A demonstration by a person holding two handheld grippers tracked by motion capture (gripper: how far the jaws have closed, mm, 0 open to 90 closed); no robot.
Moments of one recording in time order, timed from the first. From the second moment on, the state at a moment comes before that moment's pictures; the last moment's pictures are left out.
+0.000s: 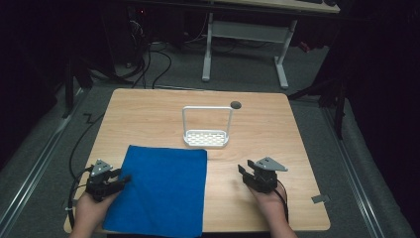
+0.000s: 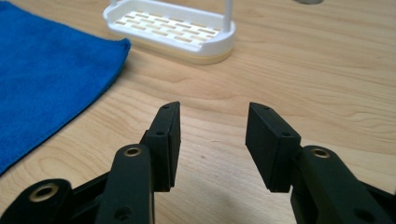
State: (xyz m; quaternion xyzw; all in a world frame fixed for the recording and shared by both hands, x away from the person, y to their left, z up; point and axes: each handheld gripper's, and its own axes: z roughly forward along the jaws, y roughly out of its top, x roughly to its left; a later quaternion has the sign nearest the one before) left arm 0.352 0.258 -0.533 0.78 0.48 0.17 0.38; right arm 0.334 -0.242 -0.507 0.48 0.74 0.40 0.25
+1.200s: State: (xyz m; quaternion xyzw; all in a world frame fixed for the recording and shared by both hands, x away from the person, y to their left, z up) left arm 0.320 0.259 -0.531 0.81 0.43 0.17 0.36; right arm 0.330 -0.121 -0.528 0.29 0.88 0.36 0.13
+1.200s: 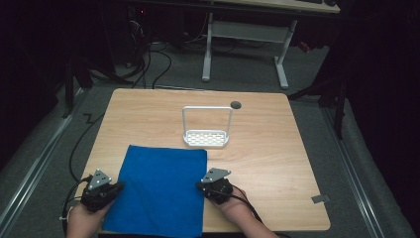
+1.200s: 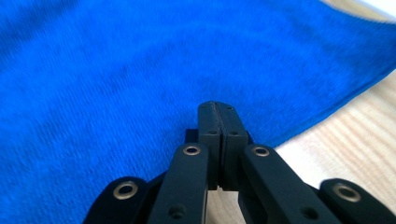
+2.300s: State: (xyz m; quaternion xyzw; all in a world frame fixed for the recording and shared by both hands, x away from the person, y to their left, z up) left arm 0.312 0.146 -0.526 0.89 0.25 0.08 0.37; right arm 0.297 -0.247 -0.524 0.42 0.83 0.33 0.18
